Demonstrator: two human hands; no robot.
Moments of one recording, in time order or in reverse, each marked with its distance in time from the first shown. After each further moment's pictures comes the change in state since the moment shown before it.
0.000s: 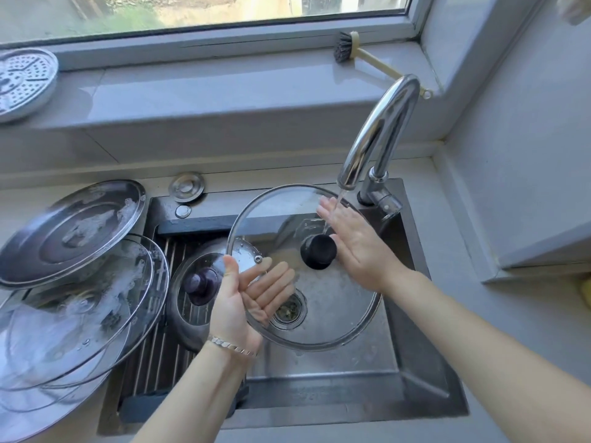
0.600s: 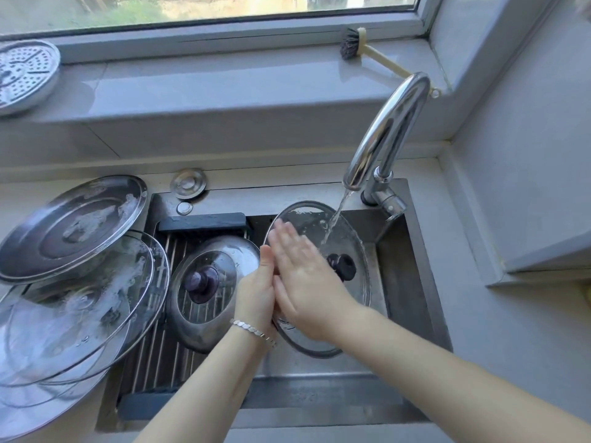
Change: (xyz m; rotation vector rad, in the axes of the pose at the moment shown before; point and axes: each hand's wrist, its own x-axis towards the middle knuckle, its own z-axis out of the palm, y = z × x) left_hand 0.021 -0.016 0.009 0.473 0.127 0.163; right_hand -0.006 -0.085 0.040 -0.131 -0.111 -0.039
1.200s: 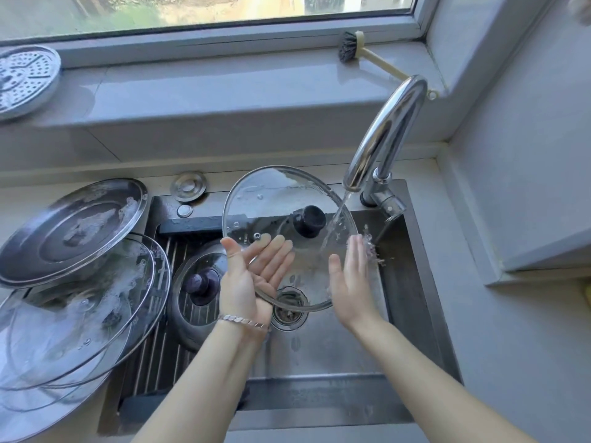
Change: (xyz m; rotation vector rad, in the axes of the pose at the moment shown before) left_hand 0.007 0.018 -0.002 -0.563 -0.086 -0.015; right_hand -0.025 0.044 0.027 0.365 0.212 0.561
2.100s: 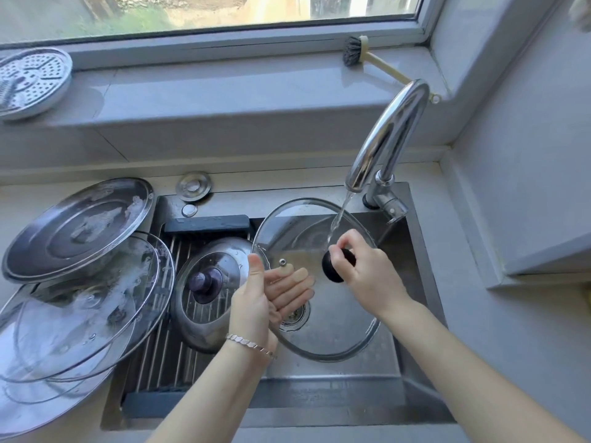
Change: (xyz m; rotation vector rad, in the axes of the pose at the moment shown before) left_hand -0.032 -0.007 -0.004 0.226 0.005 -0.087; right_hand 0.009 -0.021 -0.053 -0.036 -0.025 -0.181
